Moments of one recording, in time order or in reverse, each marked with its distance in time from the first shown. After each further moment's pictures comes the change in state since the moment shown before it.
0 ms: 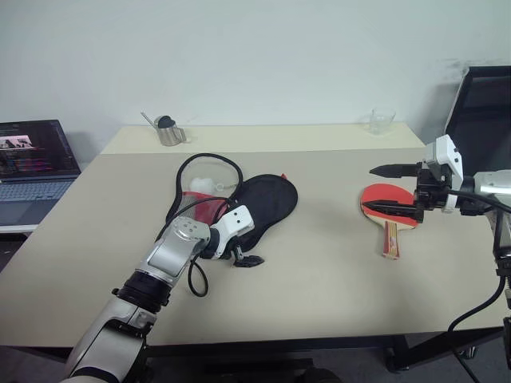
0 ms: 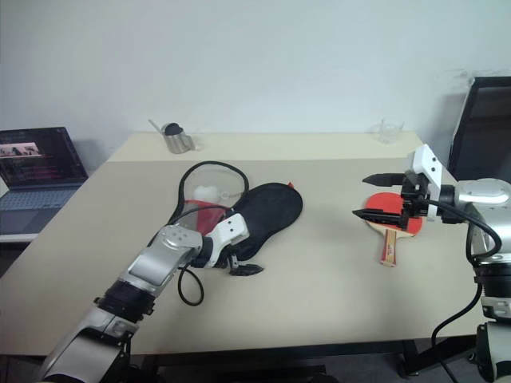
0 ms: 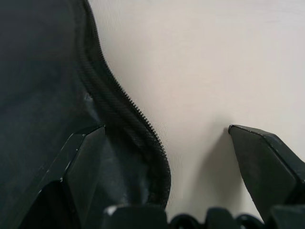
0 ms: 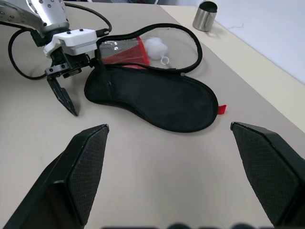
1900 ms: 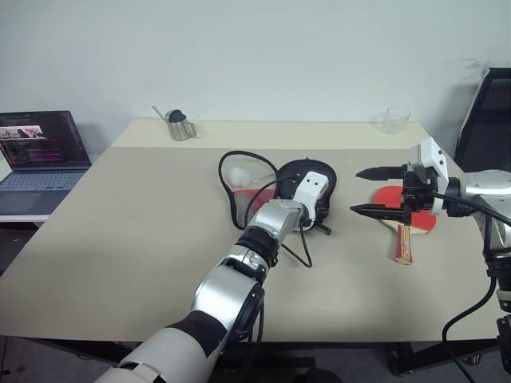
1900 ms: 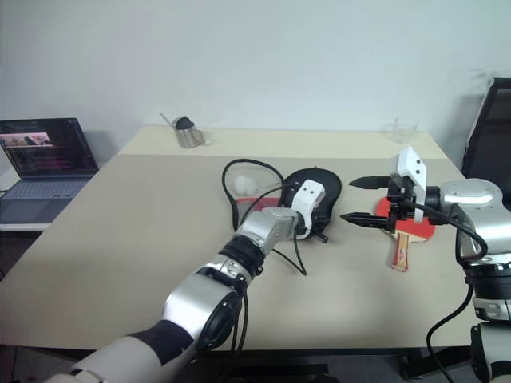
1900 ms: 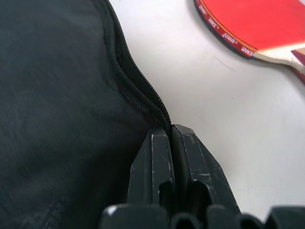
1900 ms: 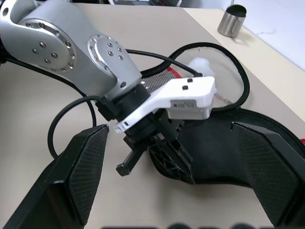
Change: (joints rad) left arm -0.511 -0.686 0.264 0.733 -0.018 0.055 0.612; right arm -0.008 0.037 0.047 -0.065 0.009 0.035 -0.022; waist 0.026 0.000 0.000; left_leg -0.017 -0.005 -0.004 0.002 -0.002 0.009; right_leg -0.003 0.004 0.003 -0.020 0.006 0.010
